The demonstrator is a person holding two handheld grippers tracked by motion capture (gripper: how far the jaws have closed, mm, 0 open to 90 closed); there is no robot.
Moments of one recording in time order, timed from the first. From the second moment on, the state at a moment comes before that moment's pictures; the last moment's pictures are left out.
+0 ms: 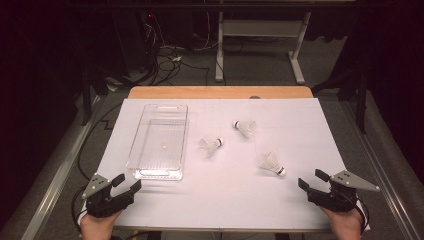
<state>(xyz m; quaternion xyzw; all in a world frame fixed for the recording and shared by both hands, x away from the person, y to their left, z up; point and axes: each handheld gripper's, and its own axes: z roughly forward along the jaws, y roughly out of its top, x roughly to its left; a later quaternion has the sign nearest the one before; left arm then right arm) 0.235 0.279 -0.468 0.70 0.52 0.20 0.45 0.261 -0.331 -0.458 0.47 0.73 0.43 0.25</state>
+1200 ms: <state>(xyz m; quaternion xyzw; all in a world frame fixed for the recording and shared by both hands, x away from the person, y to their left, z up) 0.231 0.271 -0.465 0.70 0.51 0.19 0.46 0.261 -0.332 -0.458 0.47 0.73 0.44 0.25</state>
